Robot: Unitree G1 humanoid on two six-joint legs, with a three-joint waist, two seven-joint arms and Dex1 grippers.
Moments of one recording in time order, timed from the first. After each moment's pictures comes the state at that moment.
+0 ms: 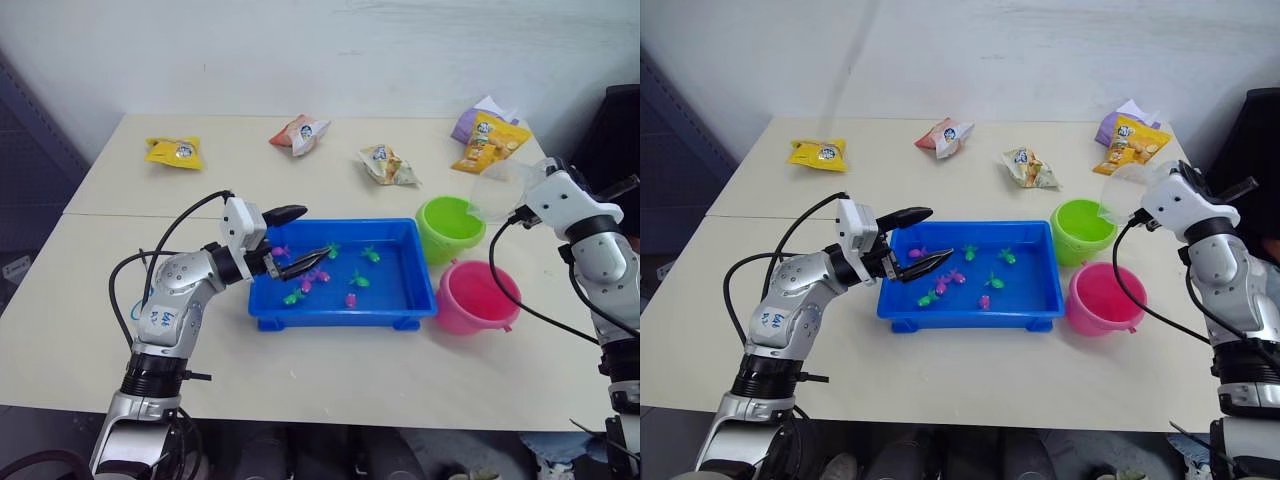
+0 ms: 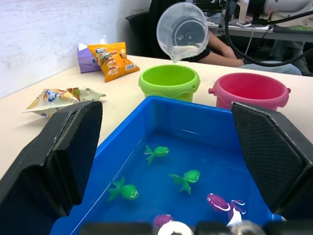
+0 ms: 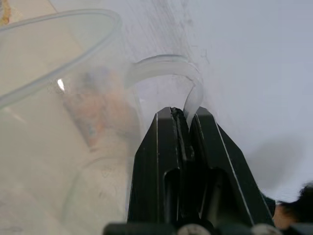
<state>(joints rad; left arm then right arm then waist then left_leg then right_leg) -0.47 0.38 -0.01 -0.02 -0.39 0.17 -0.82 -0.53 -0.83 -0.05 0.40 -0.37 -0.21 0.04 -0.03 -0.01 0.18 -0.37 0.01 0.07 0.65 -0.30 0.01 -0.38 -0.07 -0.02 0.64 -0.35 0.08</state>
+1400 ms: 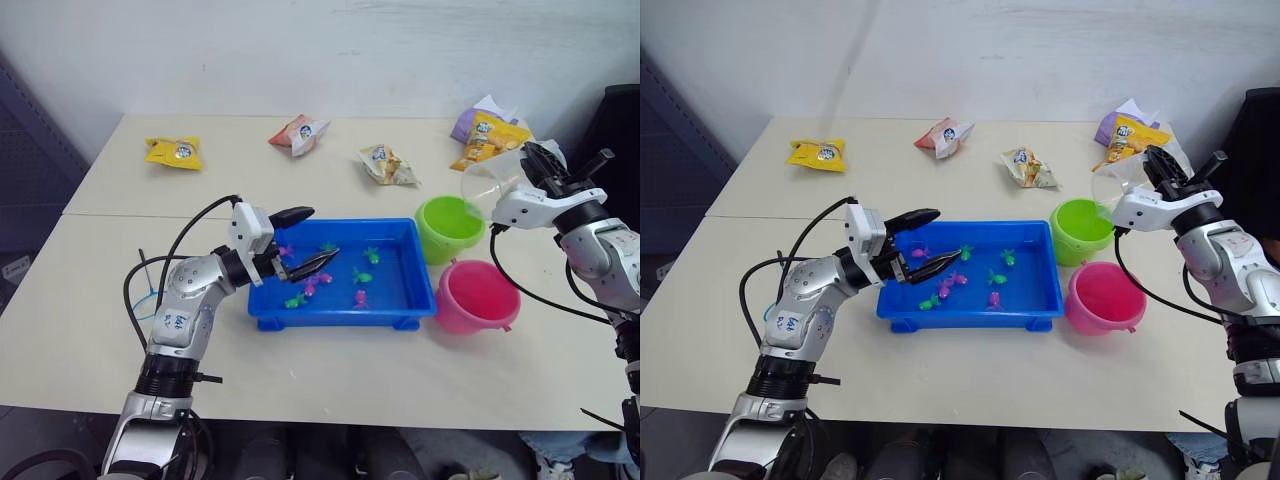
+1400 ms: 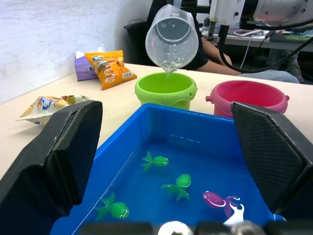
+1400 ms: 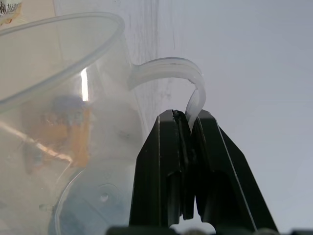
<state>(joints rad) -0.47 0.32 -0.01 0.03 -0.37 0.11 -0.82 -0.63 -0.93 0.08 0.52 -0.71 -0.43 -0.14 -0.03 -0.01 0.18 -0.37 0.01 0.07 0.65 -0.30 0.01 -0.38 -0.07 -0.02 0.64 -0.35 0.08</state>
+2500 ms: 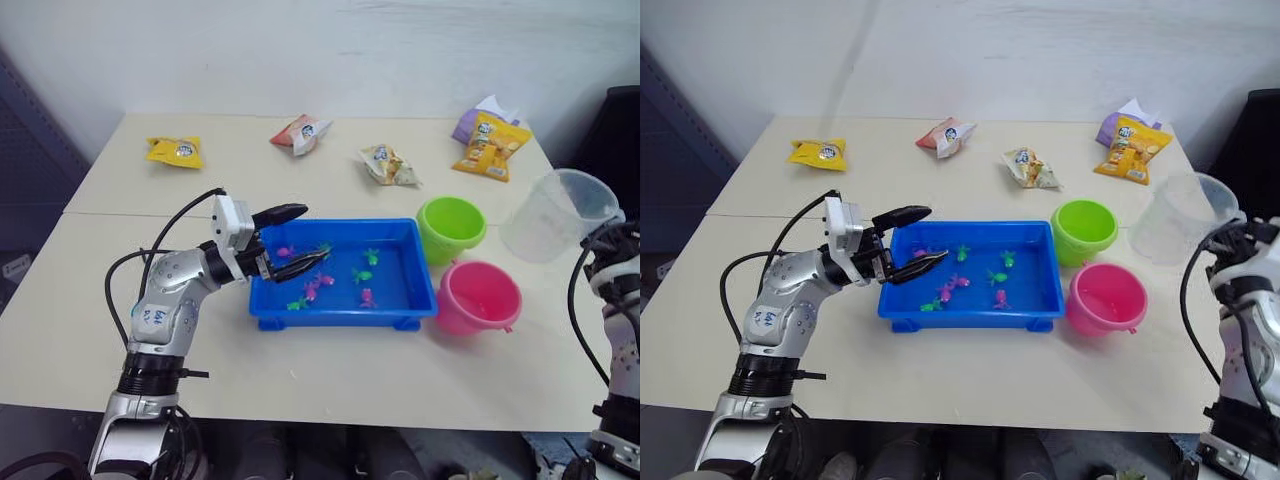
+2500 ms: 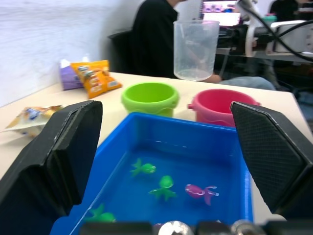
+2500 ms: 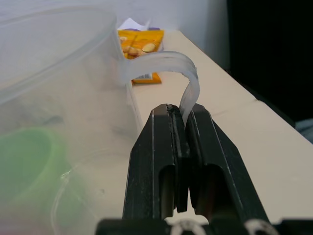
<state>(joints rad) -0.46 0.41 0.01 -0.04 -0.47 0.18 -0.98 -0.26 -0.49 -0.67 0.01 0.57 0.44 0.16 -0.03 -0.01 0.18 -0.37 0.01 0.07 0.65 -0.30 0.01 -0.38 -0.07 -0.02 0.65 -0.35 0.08</state>
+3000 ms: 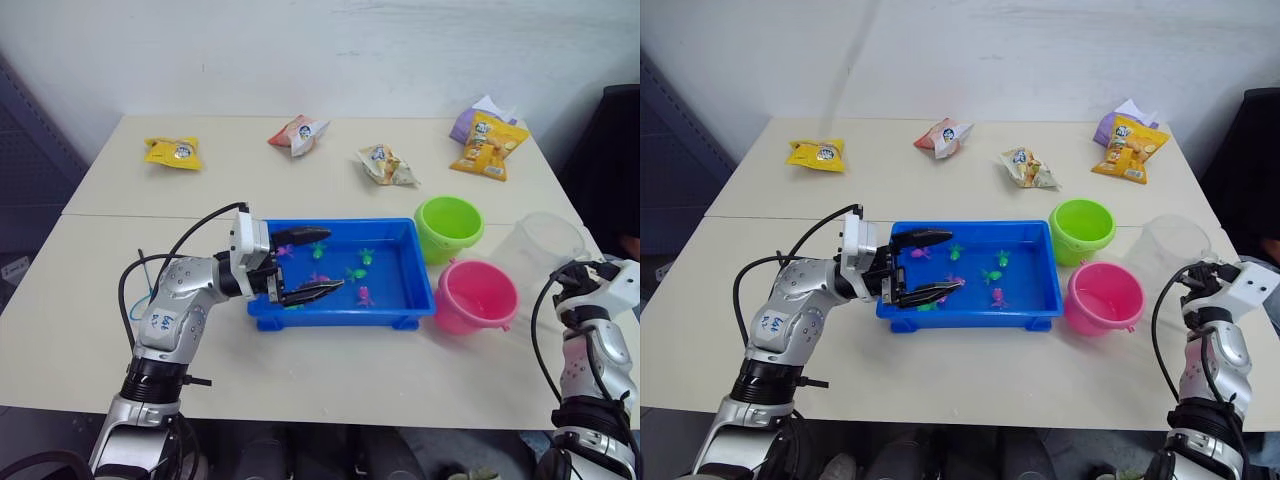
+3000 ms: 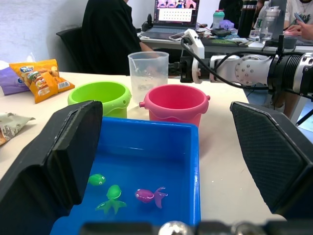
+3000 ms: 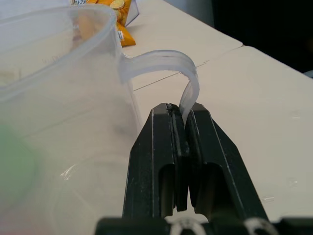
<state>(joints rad) -0.45 0.39 -0.04 -0.07 -0.48 0.20 -1.02 -0.33 -0.43 -0.61 0.50 0.45 0.03 0.27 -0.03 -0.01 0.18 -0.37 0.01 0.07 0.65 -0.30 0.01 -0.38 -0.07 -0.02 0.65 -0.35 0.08</state>
